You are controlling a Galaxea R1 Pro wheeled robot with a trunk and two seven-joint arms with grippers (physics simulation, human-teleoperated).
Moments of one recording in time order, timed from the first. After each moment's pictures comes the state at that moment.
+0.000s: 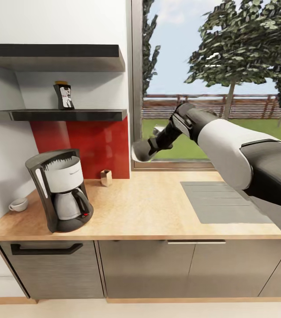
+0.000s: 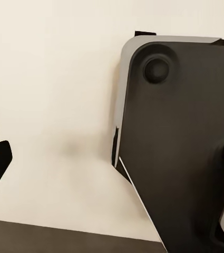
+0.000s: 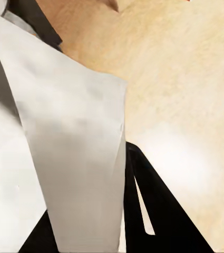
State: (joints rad) left arm 0.01 0.08 -0.02 -0.12 0.12 0.00 0.02; right arm -1.83 0.17 0.12 -0.02 0.29 1.04 0.76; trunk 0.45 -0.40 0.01
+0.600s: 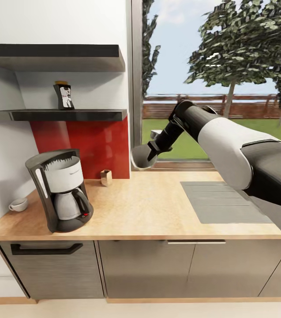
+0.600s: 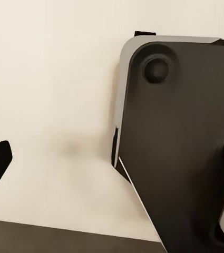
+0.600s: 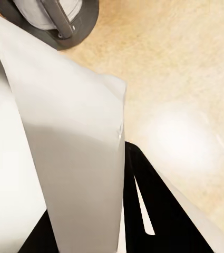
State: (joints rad) left arm 0.01 0.08 -0.02 -0.12 0.12 0.00 0.02; right arm -1.83 0.17 0.11 -0.06 0.74 1.04 1.28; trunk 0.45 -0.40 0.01
